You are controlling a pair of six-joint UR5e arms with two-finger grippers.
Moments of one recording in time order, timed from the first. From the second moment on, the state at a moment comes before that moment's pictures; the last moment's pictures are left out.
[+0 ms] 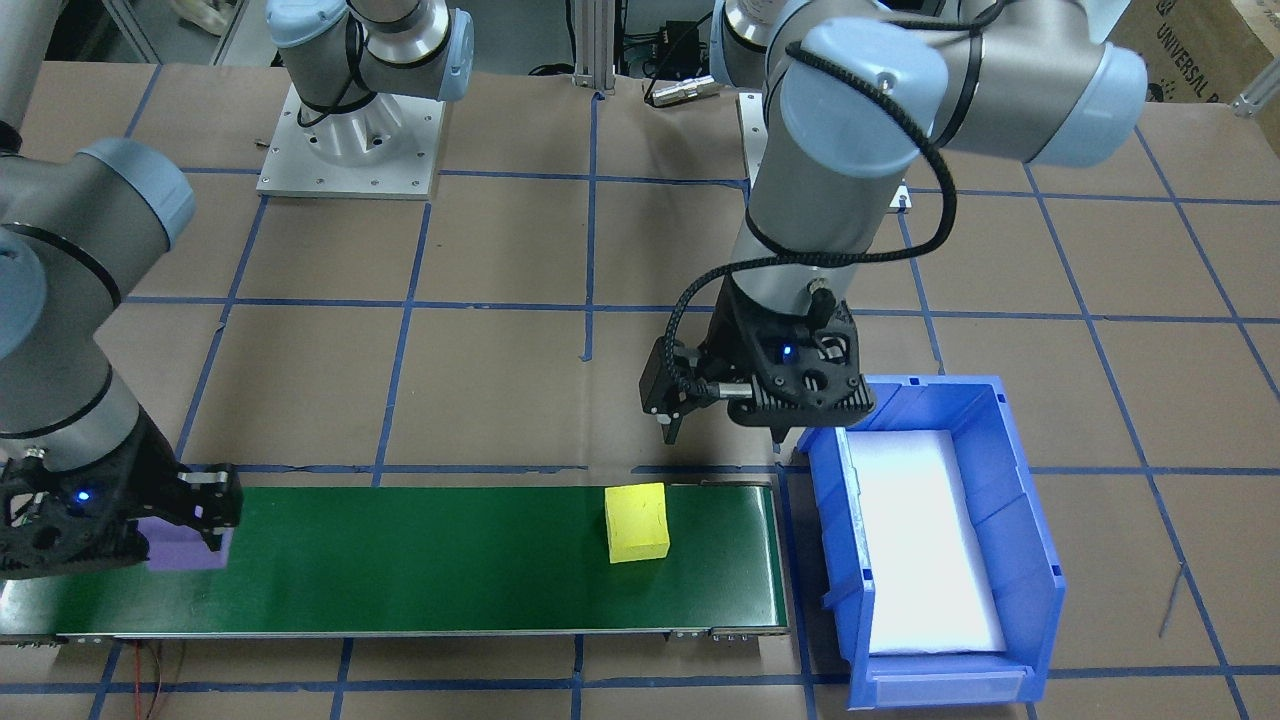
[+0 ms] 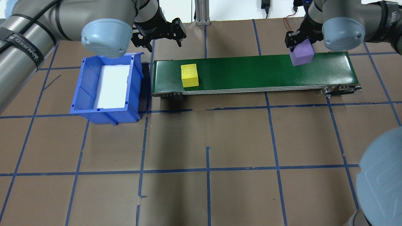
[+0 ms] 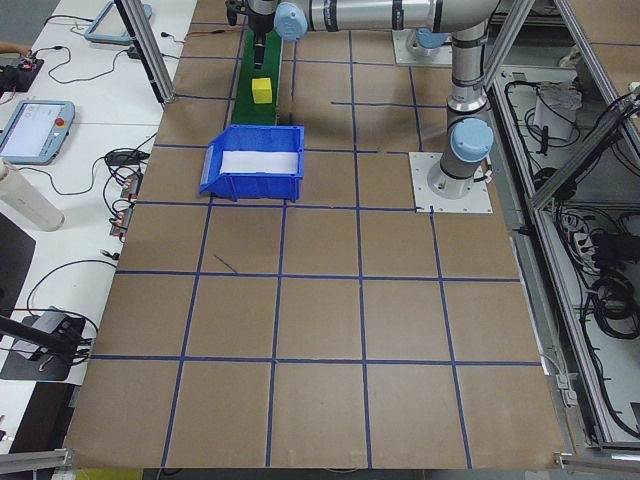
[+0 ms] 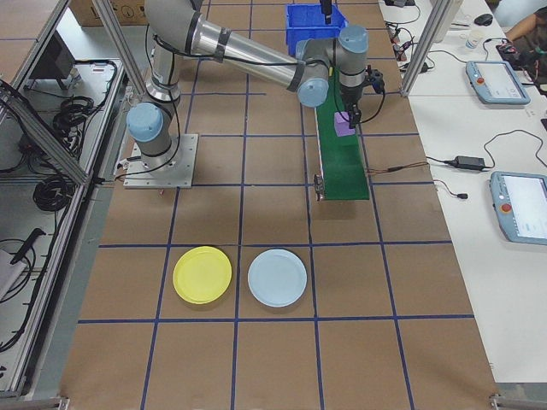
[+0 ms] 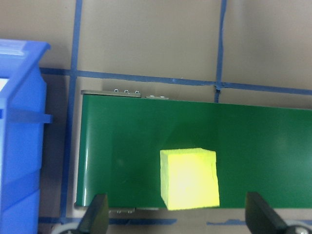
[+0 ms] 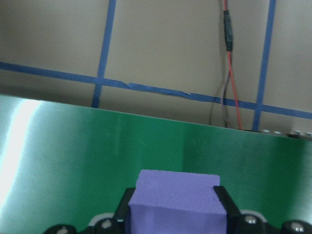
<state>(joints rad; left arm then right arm) -1.73 -1.83 -1.42 -1.24 1.51 -0.23 1.40 -1.21 1.53 -2.08 -1.62 -0.37</state>
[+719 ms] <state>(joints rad) -1.64 -1.59 -1.48 -1.59 1.59 -0.04 0.94 -1.30 1.64 -2.03 -1.67 -0.99</state>
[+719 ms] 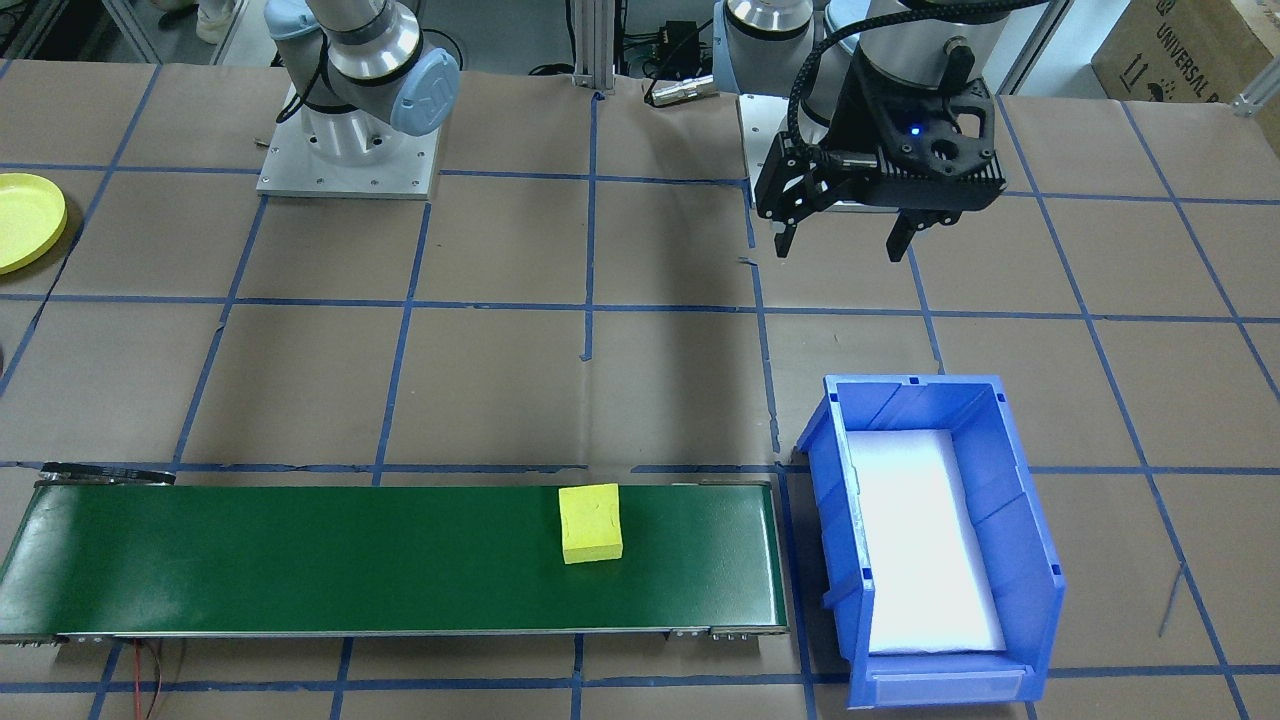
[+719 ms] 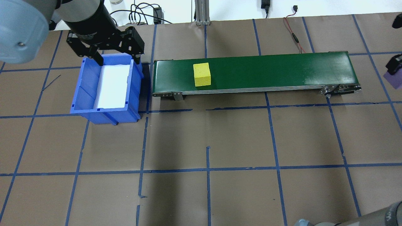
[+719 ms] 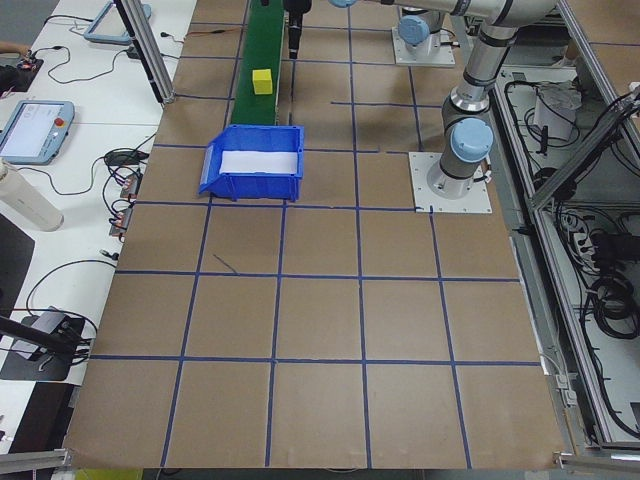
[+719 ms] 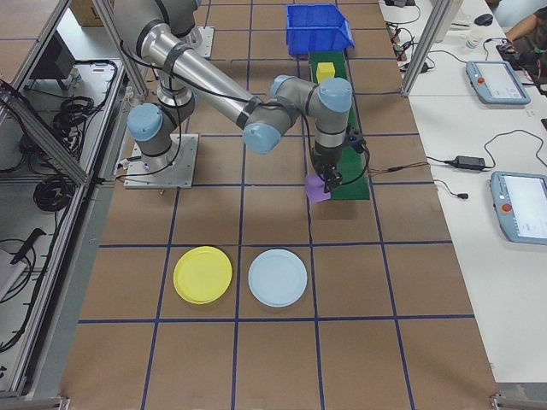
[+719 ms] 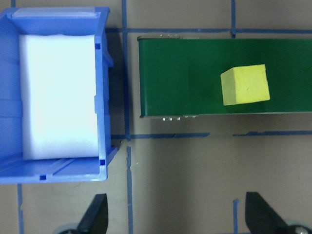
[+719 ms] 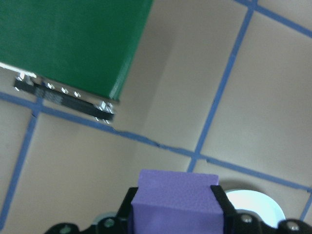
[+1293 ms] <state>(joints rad) -1.60 -1.56 -1.50 -1.63 1.60 0.00 0.71 -1.21 1.70 -2.09 -1.66 -1.18</state>
